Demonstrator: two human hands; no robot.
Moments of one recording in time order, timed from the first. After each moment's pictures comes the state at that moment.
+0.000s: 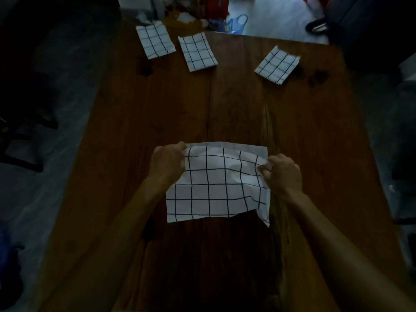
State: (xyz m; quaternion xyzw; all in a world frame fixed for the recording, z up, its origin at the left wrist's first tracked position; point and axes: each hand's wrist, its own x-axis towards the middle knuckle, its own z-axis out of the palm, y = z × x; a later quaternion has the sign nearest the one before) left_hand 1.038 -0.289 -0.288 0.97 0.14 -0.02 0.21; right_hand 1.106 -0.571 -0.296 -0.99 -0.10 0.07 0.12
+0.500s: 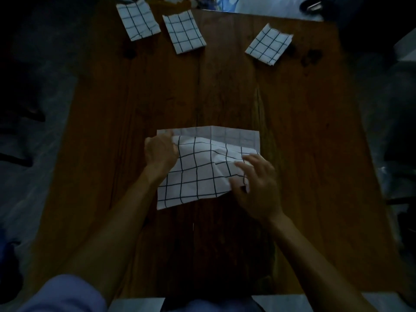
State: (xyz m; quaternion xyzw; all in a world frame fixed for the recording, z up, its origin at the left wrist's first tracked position) left_hand 1.046 -0.300 -0.335 0.96 0.19 0.00 0.18; right_hand 1.021 -0.562 -0.296 -0.93 -0.25 -0.07 0.24
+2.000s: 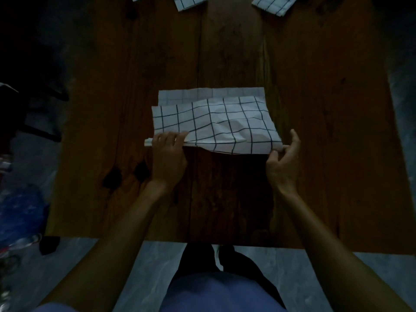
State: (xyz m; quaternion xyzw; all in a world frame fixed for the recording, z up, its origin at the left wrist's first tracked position) left_hand 0.918 -0.370 -0.337 0.98 0.08 0.13 0.16; right_hand 0.983 -0.630 -0.341 -0.87 0.10 0.03 0.48
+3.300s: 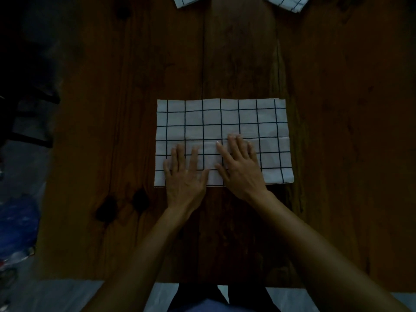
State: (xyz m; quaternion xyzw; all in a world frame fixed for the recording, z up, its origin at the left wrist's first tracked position) left_hand 0.937 -0.378 -0.400 0.97 0.16 -0.09 0.13; right_hand 1.020 -0.531 -0.402 -0.94 -0.30 0.13 0.10
